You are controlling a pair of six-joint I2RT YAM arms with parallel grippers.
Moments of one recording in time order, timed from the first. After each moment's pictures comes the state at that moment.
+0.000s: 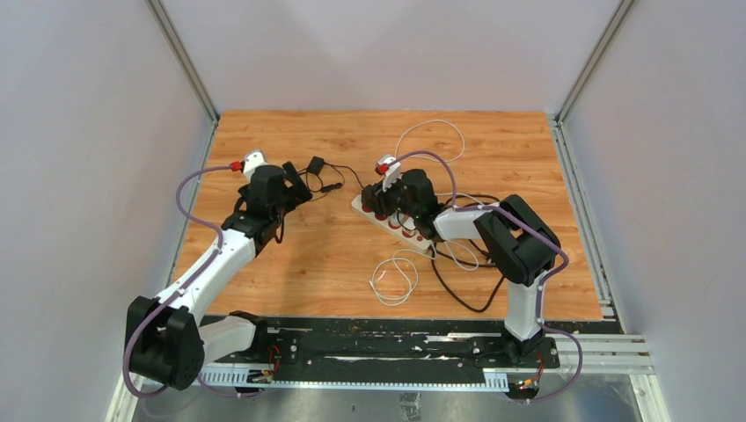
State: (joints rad) left arm -0.28 1.15 0.76 -0.17 -0.36 -0.64; right arm 0.65 1.94 0.95 0.62 -0.26 -0.01
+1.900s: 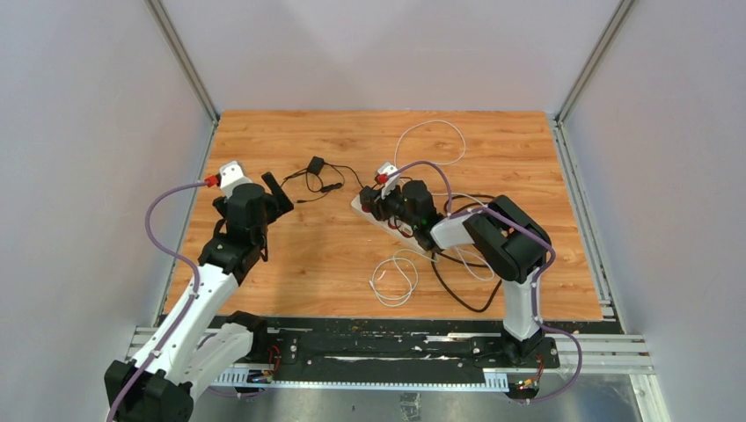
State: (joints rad) left arm -0.28 0.85 0.69 -0.28 -0.50 -0.54; right arm 0.68 1.99 0.88 0.84 -0.21 -0.05
